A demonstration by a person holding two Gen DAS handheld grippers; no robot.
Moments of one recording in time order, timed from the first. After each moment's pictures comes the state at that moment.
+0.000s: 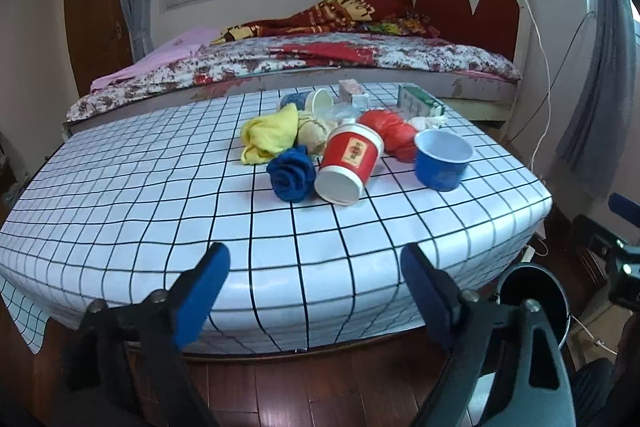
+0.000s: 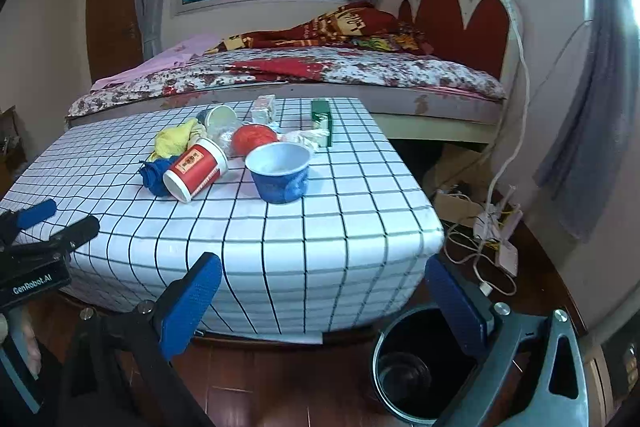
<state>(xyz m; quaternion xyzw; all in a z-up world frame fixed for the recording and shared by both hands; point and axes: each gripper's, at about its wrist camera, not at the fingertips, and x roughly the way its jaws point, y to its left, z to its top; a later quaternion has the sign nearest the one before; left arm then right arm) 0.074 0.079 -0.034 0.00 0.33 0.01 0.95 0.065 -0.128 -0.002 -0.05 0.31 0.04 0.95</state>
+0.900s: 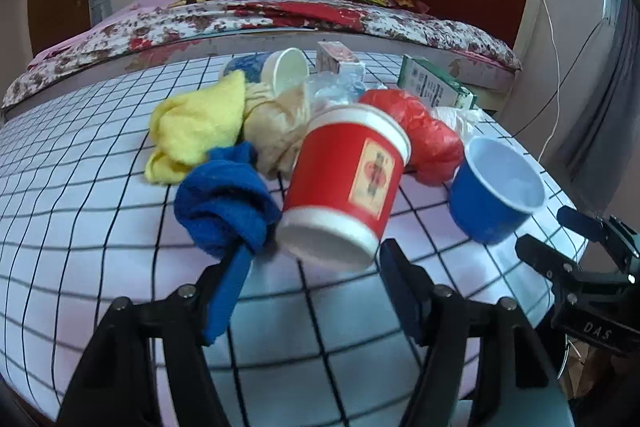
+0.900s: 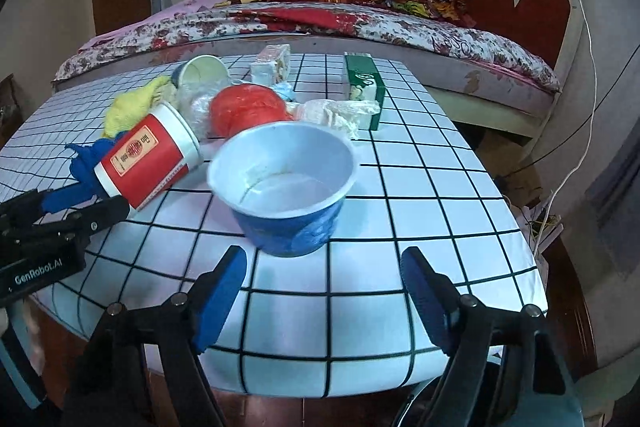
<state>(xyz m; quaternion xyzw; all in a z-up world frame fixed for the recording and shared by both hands) 0.206 0.074 -0.080 -0.04 0.38 -0.06 0.92 0.216 -0.099 -0.069 -0.07 0.37 0.06 0.92</state>
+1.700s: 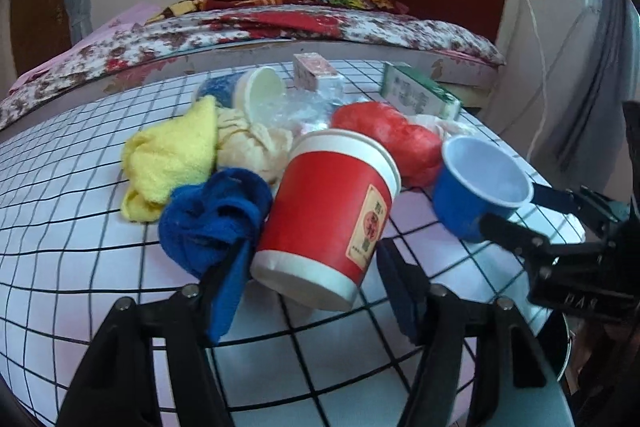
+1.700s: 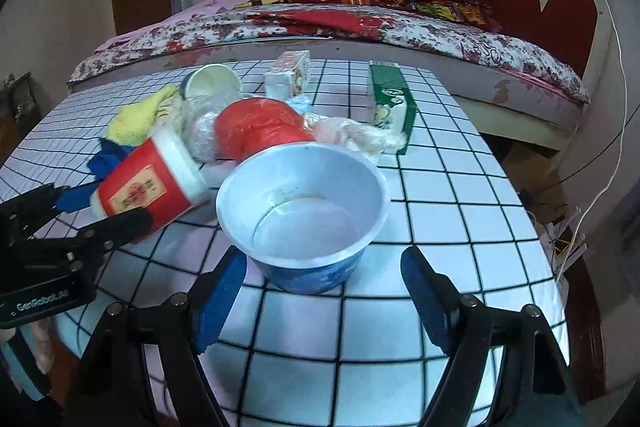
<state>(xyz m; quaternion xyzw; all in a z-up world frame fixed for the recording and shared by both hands) 0.223 0.072 -0.074 -0.02 0.36 -0.08 0.93 0.255 -0.094 -0.069 -0.07 0.37 0.11 0.92</state>
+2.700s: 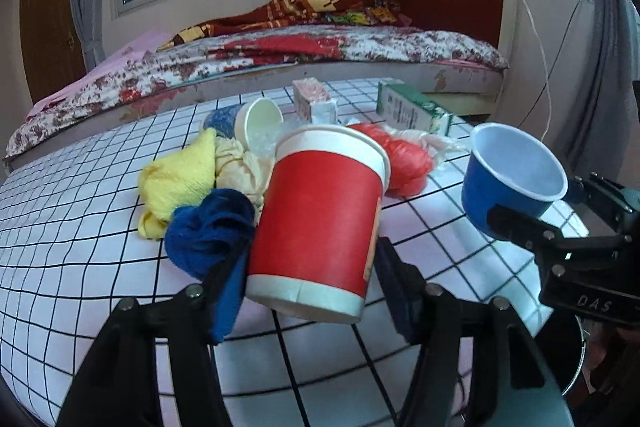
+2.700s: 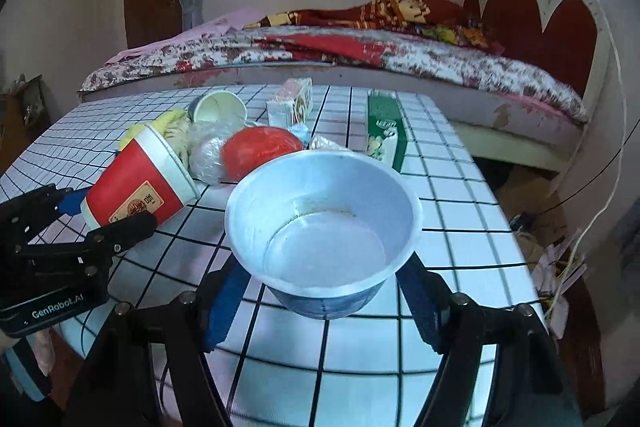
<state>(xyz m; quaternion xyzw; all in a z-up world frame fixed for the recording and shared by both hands) 0.199 0.047 -0.055 0.02 0.32 -0.06 0.94 0.234 -0.102 -0.047 -0.08 0.32 0.13 0.94</state>
